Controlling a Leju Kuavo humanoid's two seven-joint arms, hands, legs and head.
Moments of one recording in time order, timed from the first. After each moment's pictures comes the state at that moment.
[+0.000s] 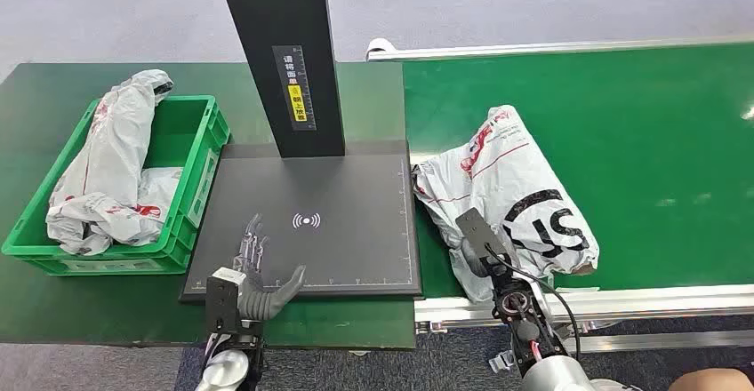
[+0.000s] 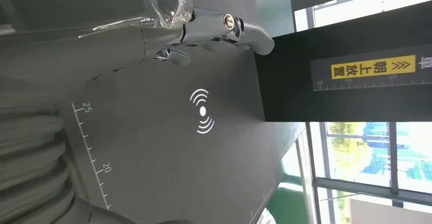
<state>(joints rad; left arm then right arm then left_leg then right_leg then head) -0.10 -0.18 -0.22 -1.13 -0.03 0.17 -0.61 -0.50 0.10 -0.05 -0.56 0.73 -0.16 -0.22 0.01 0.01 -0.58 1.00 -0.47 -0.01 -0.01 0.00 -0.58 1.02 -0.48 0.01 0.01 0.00</state>
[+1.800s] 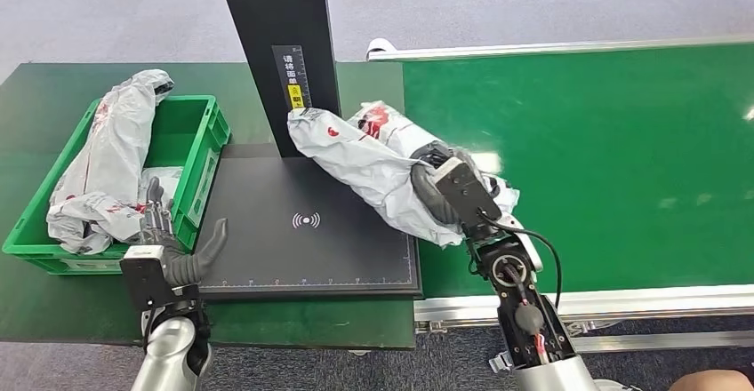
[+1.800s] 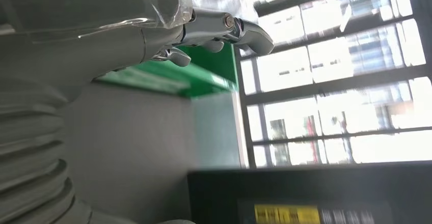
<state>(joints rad) -0.16 -0.13 0.01 -1.29 -0.06 0.30 -0.65 -0.47 0.10 0.33 -1.18 0.37 0.02 -0.23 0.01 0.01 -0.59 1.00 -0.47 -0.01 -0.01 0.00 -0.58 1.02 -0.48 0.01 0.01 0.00</state>
